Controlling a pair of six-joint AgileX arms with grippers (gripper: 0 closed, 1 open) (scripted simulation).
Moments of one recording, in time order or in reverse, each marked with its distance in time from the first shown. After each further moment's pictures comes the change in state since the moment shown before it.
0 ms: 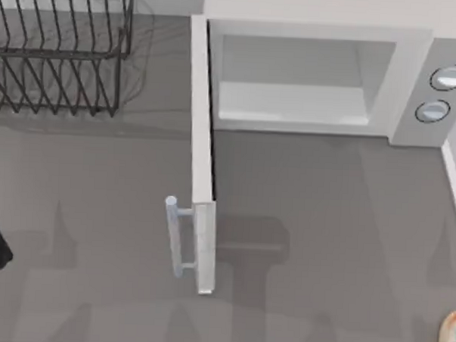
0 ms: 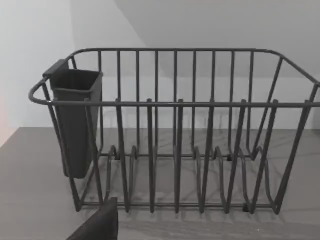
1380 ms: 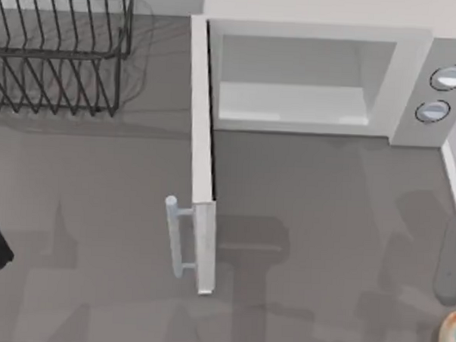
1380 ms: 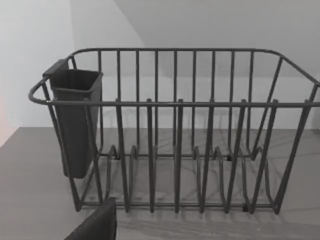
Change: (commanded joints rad) left arm 0.000 0.000 0.000 0.000 0.000 0.000; right arm 0.287 1.290 0.724 -0.964 0.002 -0.916
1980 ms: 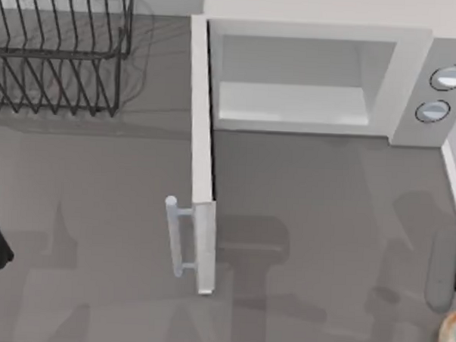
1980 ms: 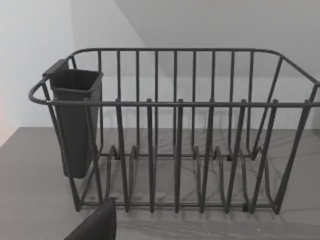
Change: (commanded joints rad) left arm 0.000 0.000 0.000 0.000 0.000 0.000; right arm 0.007 0.069 -0.023 0.049 0.000 -0.024
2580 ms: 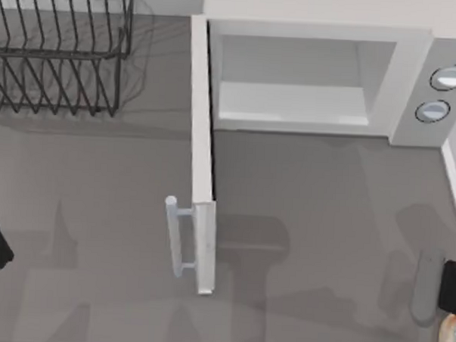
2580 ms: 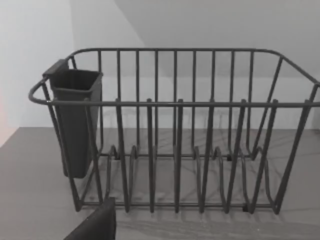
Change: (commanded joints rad) left arm 0.000 0.000 0.000 0.000 0.000 0.000; right arm 0.004 0.169 -0.161 0.334 0.000 0.005
